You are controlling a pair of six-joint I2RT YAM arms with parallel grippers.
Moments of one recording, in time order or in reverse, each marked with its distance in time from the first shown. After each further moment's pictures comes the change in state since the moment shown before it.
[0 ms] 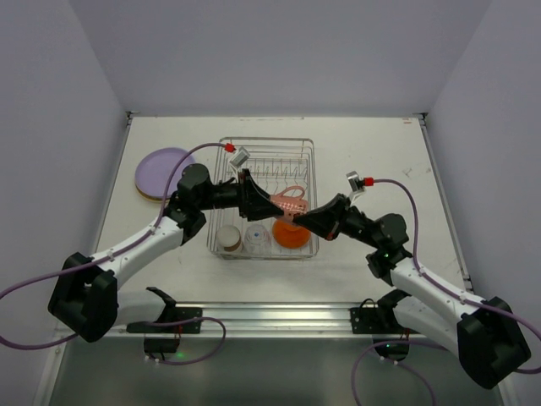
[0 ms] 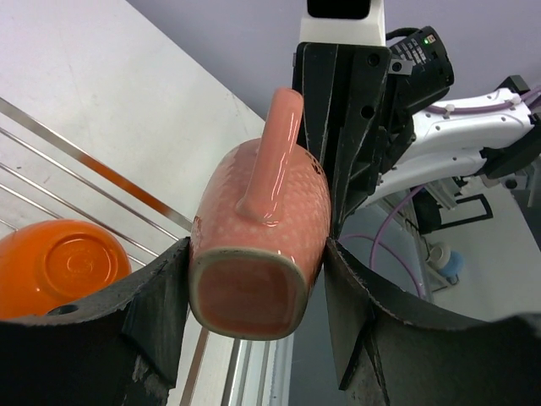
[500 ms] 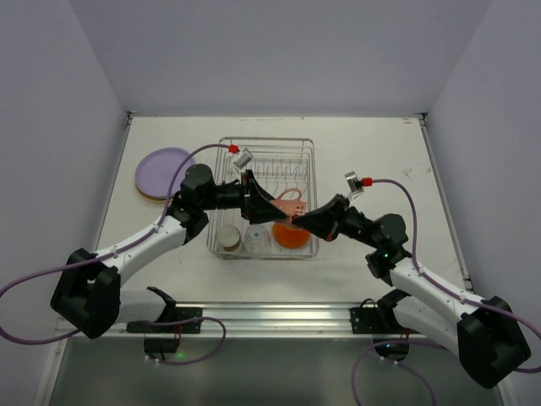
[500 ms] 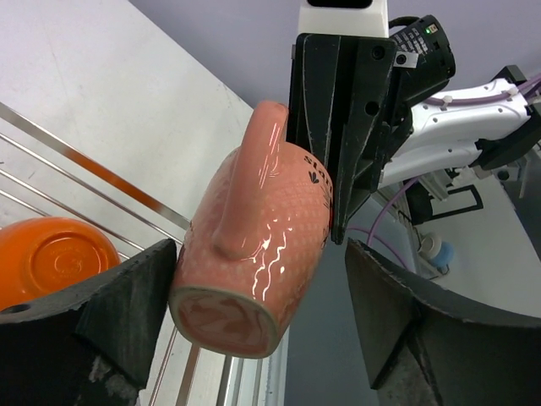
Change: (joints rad) left arm -0.007 0.029 0.000 0.028 0.039 -0.023; right arm 0.006 0.000 0.006 0.016 -0.024 0.003
